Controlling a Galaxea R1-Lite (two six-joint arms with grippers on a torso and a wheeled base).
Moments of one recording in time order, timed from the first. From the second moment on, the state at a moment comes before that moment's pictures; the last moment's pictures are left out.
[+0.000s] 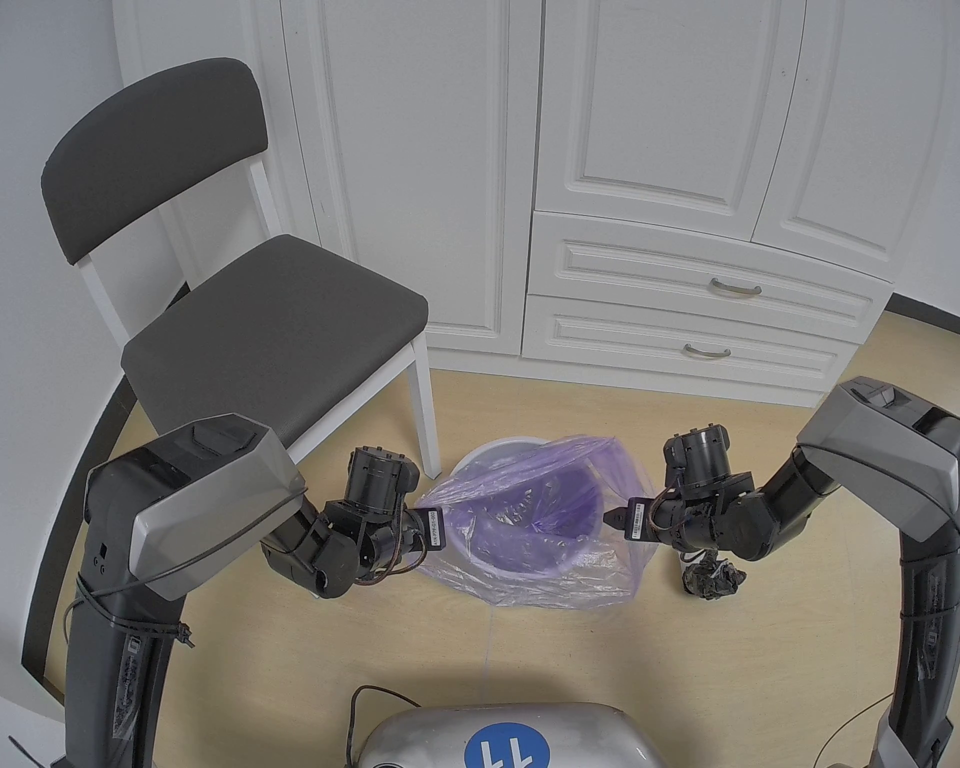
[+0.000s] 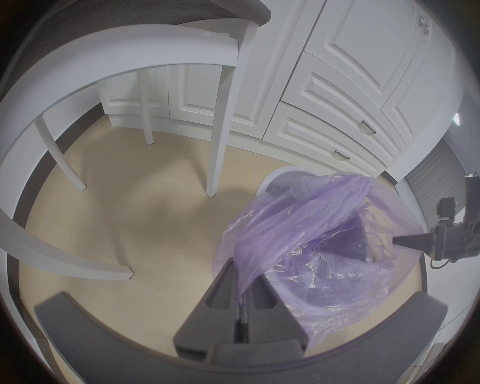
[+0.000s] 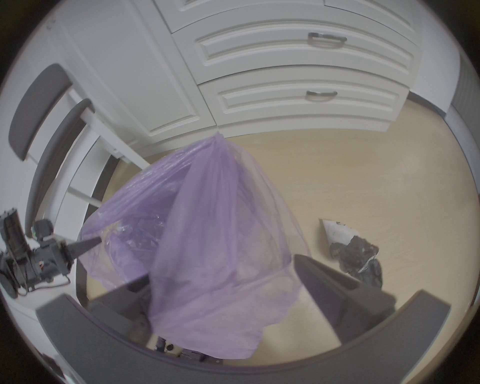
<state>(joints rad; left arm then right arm) -0.46 2.49 -1.21 -0.67 0.09 -0.36 0.34 2.32 -1.08 -0.54 -0.09 0.37</state>
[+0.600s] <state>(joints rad) -0.46 2.48 -1.20 -0.66 0.10 -0.36 0.30 2.10 -0.77 -0.81 -0.07 0.08</state>
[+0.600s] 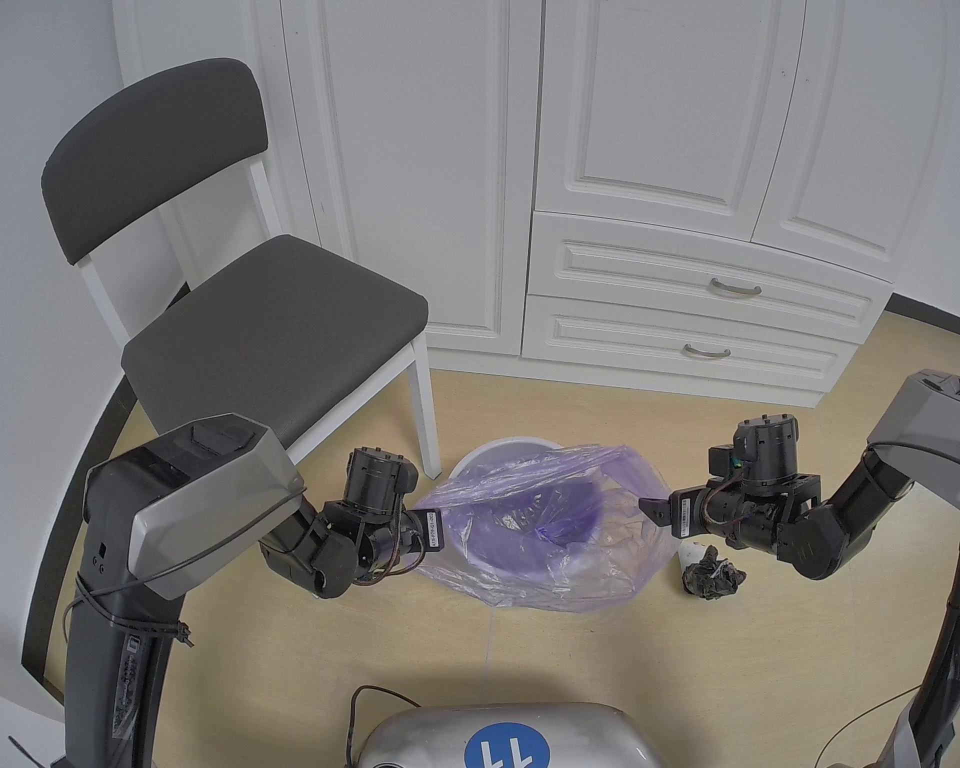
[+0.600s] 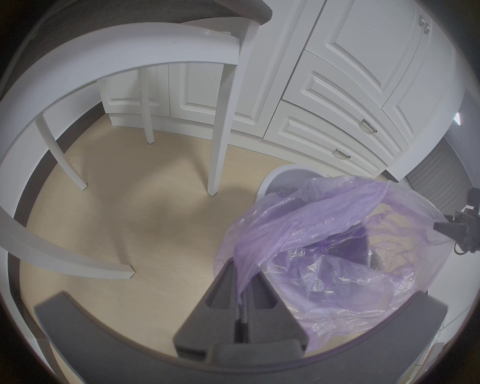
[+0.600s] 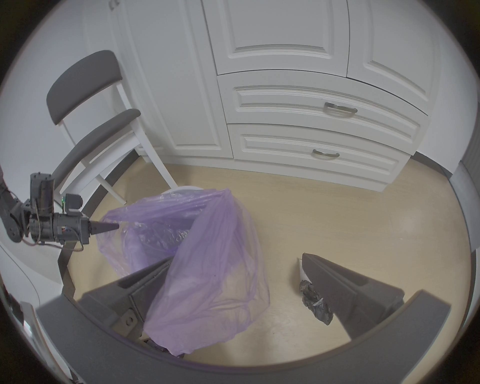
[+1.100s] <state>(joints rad) -0.43 2.52 -1.23 -0.65 0.10 -0.35 0.13 2.15 -0.79 -0.87 0.12 0.08</state>
